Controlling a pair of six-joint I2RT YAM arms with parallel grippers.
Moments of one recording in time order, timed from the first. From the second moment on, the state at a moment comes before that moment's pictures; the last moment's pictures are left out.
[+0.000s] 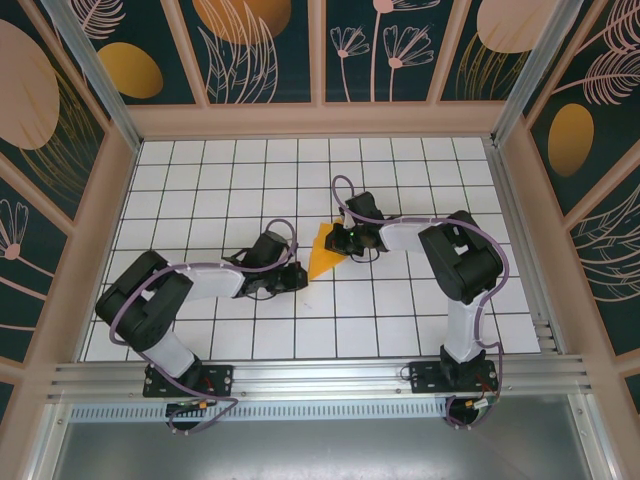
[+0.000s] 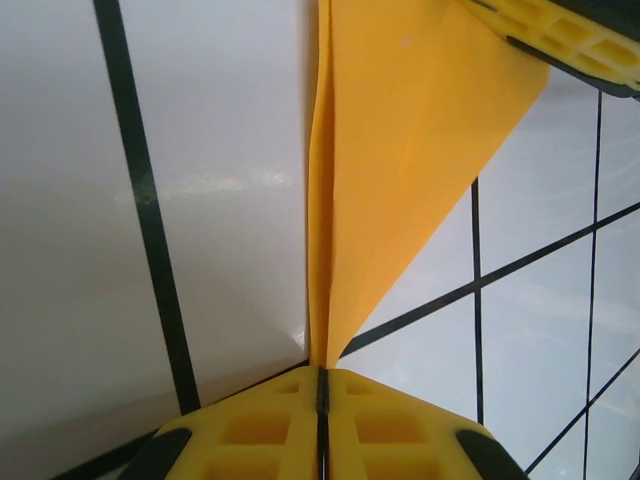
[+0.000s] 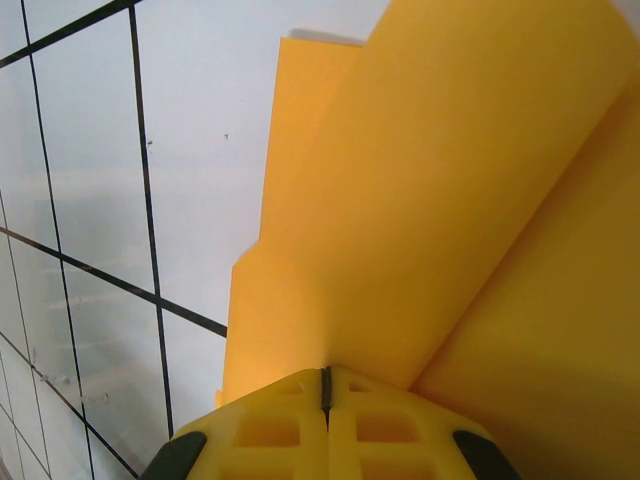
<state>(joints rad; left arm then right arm) -0.67 1.62 0.63 0.07 0.34 -0.77 0.56 1.94 1.04 -0.05 -0.43 0.71</state>
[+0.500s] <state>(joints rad) -0.67 1.63 0.69 0.24 0.30 -0.83 0.56 1.95 1.04 -0.05 -0.43 0.73</state>
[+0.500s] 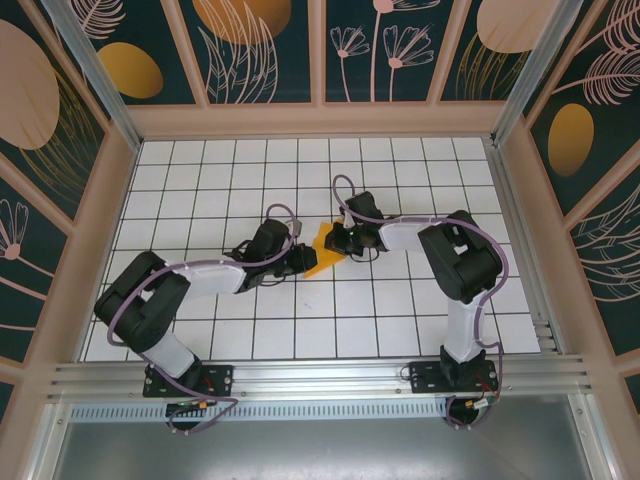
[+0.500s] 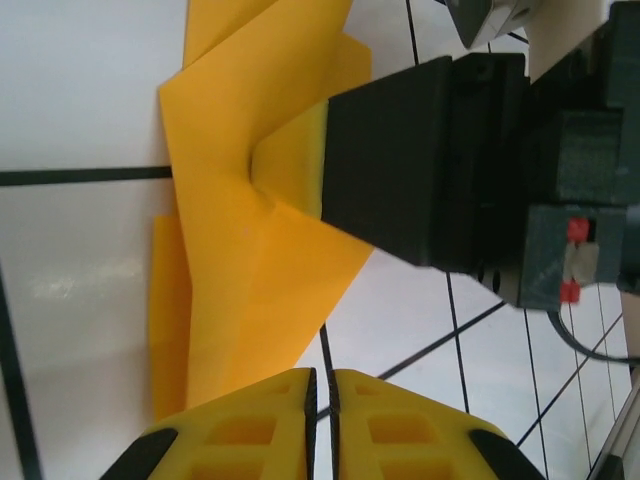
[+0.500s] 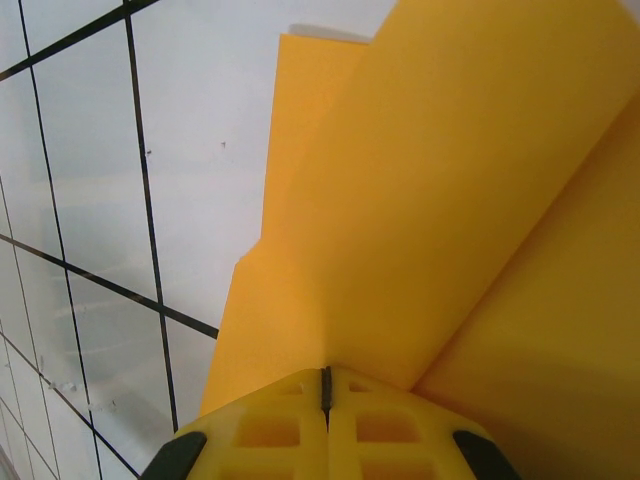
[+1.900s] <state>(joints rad) -0.67 1.77 0.72 0.26 0.25 -0.84 0.62 1.90 1.03 -0.07 -0.45 0.73</state>
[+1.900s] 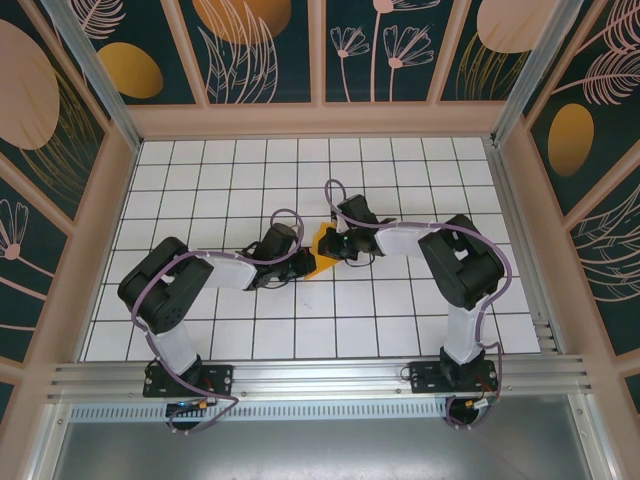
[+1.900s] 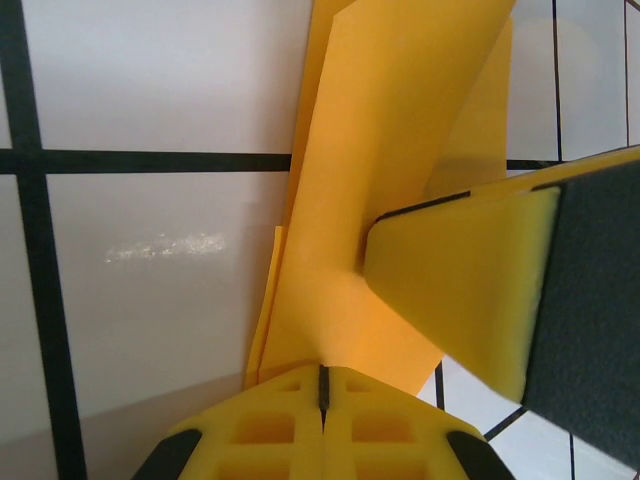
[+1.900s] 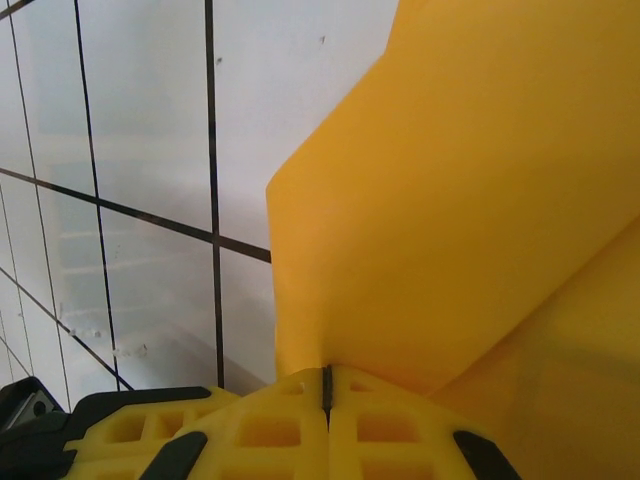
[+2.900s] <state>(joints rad) -0.67 1.77 0.69 0.31 0.25 -0.85 0.58 1.93 1.04 -0.09 -0.47 0.74</state>
